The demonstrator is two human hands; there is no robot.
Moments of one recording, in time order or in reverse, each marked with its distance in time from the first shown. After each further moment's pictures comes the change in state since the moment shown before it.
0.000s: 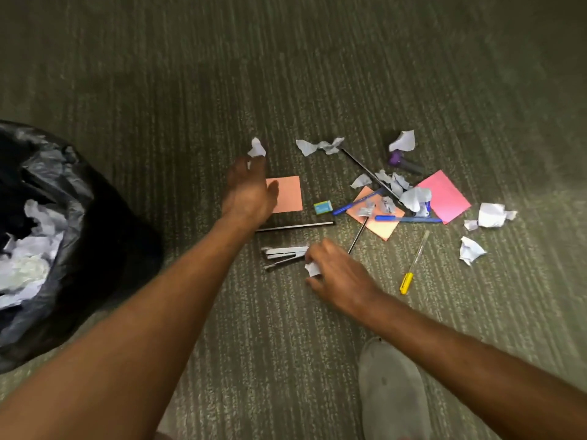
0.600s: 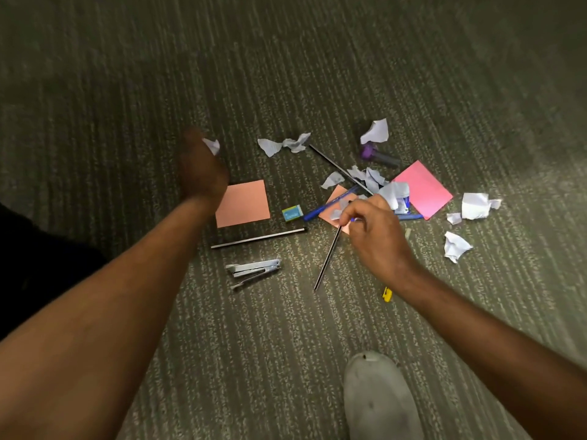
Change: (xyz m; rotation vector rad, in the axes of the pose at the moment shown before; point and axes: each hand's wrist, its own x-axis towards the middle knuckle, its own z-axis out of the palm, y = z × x) left_hand 0.080 -0.004 0.026 -0.325 0.368 -0.093; right_hand 0.014 0.077 -0.065 0.493 0.409 0.302
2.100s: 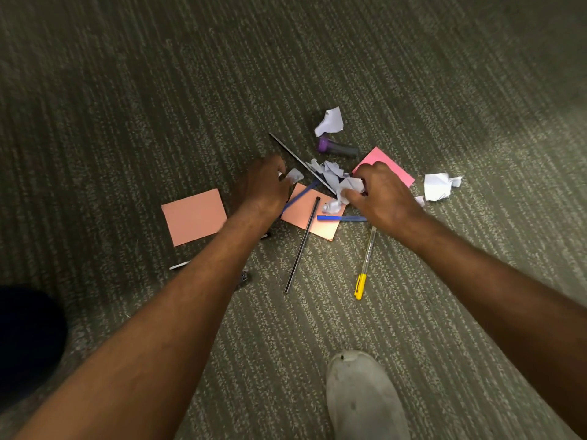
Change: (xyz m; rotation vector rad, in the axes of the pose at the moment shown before) left_hand -0.067 0.093 0.097 0.171 -0.584 0.139; right_hand 0.061 0.060 -0.059 -0.439 0.006 0.089
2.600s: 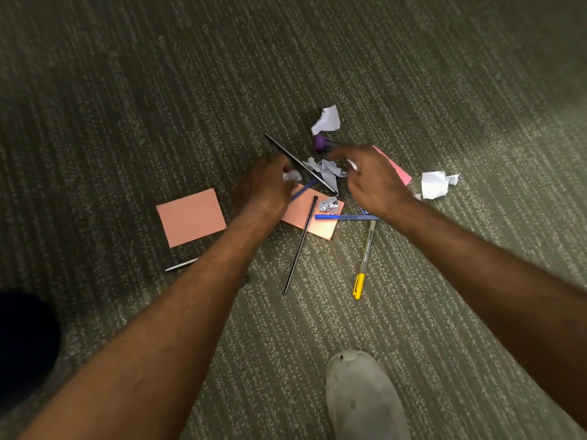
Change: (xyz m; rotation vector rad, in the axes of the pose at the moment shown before) left_hand -0.004 0.012 0.004 -0.054 -0.001 0.013; right_hand 0.016 -0.021 -0.010 0.126 0.043 -0.104
